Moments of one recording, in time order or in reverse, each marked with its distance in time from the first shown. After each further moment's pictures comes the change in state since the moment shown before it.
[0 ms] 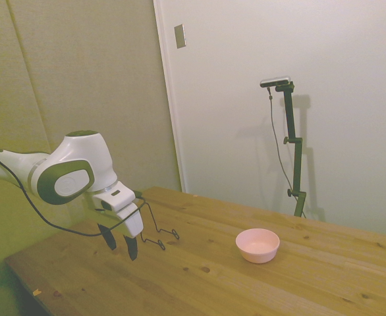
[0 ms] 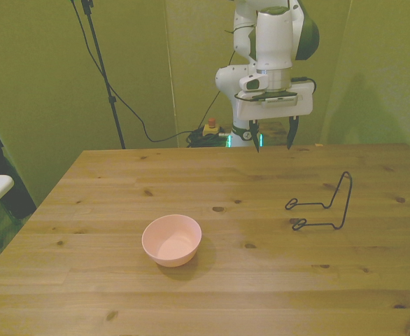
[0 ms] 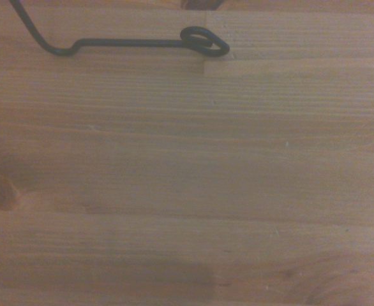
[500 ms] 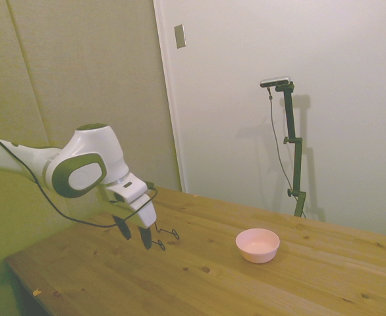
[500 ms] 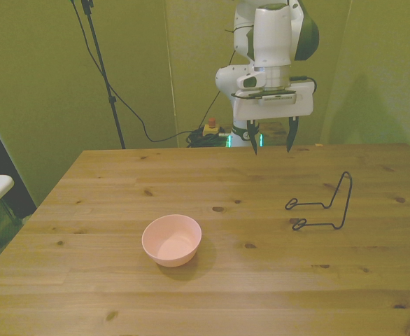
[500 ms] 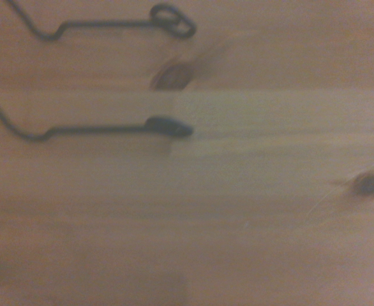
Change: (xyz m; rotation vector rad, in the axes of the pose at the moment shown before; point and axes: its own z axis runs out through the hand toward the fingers) arm 0.060 -0.010 -0.024 0.049 0.087 0.066
